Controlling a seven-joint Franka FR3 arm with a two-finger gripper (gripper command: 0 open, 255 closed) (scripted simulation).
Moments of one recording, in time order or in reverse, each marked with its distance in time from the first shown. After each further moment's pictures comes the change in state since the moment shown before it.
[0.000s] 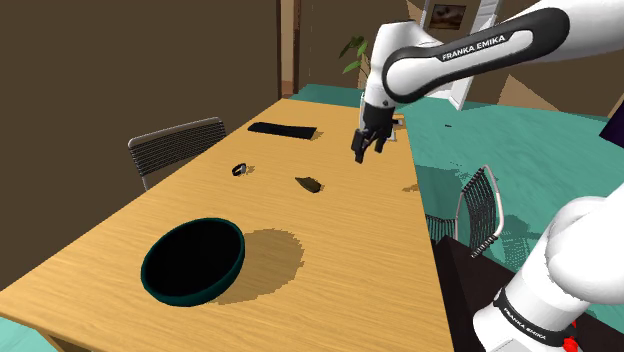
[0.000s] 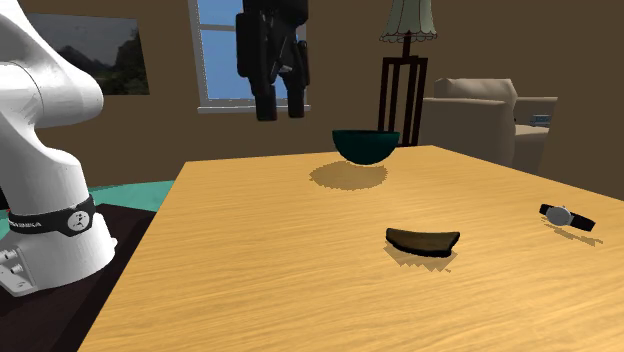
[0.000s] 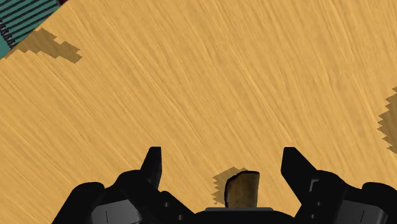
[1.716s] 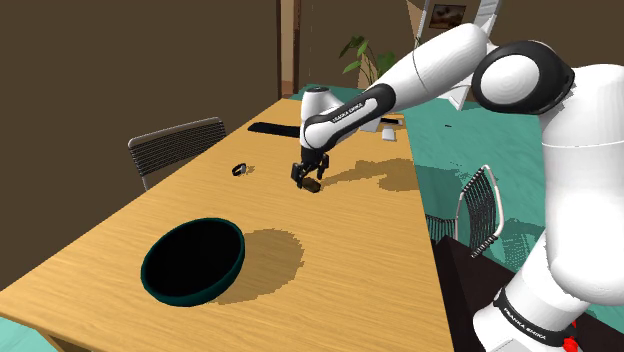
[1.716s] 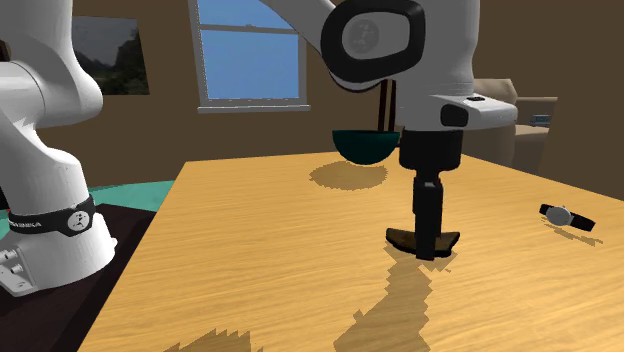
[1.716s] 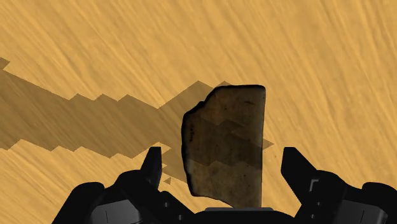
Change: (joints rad) arm 0.036 0.763 0.022 0.514 -0.039 0.244 0.138
